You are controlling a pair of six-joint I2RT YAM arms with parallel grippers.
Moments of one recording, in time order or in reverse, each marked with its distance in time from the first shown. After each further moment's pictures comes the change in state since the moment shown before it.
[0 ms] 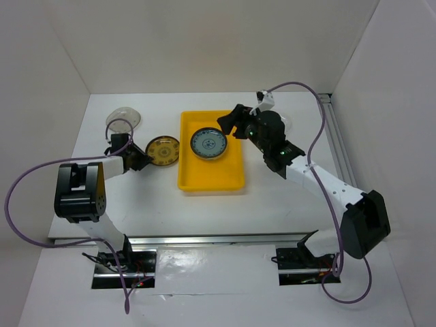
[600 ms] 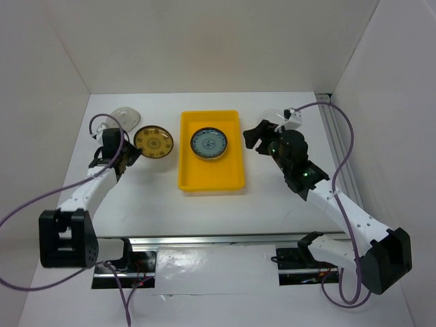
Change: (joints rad) left arm -0.050 -0.351 -0.008 -0.220 -0.207 -0.052; right arm -0.059 -0.299 -0.241 -0.112 0.122 -0.009
